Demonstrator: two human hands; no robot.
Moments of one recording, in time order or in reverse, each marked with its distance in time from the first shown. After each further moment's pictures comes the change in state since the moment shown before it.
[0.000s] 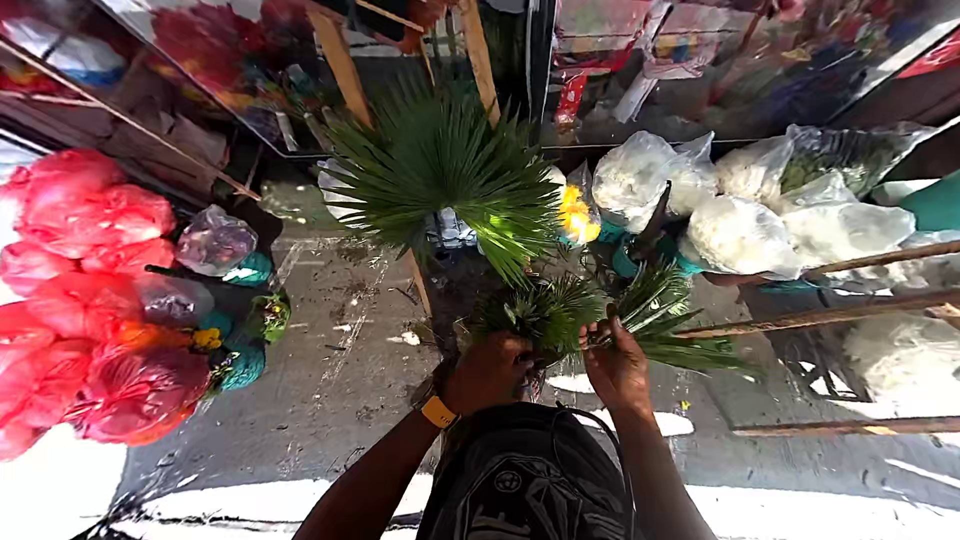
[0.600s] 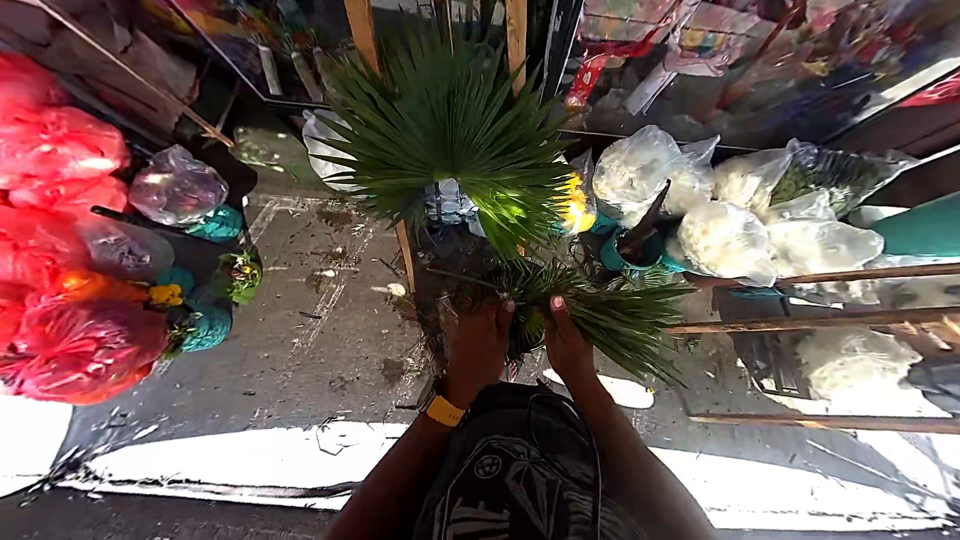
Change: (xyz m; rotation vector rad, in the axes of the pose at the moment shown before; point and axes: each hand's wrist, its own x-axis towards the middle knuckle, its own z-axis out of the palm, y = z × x) left_hand 0.002 0.003 0.023 -0.217 0.463 -0.393; right_hand 0.007 0.057 0.025 -0.397 -0.252 -0.218
